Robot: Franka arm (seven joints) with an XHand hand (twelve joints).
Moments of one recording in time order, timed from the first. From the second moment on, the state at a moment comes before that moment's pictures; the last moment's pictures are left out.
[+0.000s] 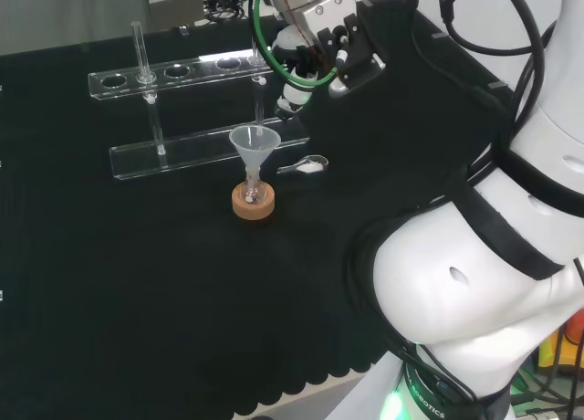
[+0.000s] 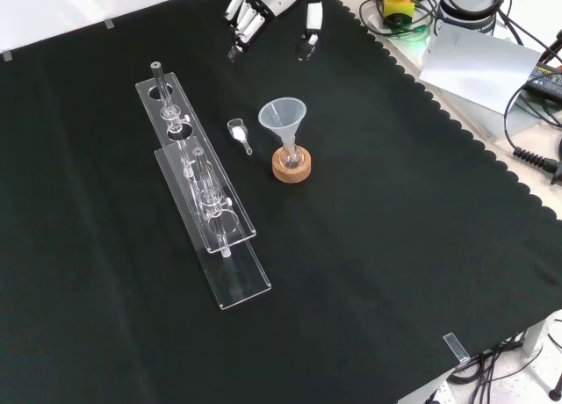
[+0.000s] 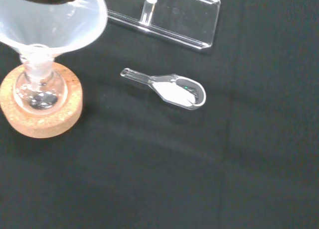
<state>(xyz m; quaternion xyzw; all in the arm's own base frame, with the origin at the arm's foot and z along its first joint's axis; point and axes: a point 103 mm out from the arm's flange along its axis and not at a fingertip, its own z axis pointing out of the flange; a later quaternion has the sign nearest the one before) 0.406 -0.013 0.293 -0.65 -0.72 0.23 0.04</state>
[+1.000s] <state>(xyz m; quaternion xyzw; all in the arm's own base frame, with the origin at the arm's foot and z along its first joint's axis) 0.423 -0.093 0.255 -0.68 -0.70 0.19 0.08</state>
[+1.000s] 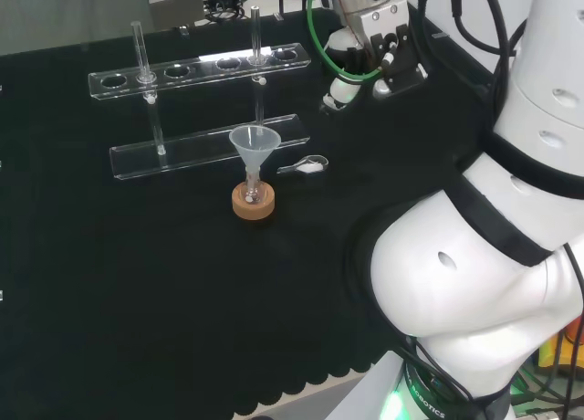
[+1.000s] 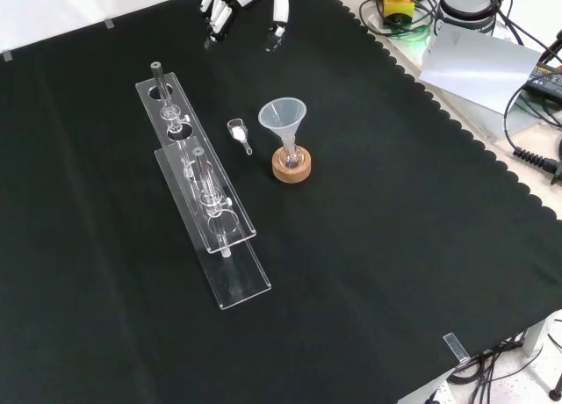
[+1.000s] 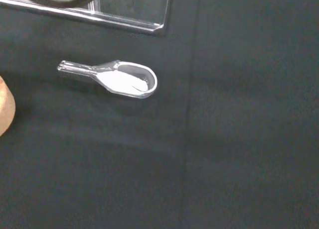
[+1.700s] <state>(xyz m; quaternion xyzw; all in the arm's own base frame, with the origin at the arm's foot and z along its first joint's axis) 0.441 -0.096 0.202 -0.66 -0.72 0.19 0.10</state>
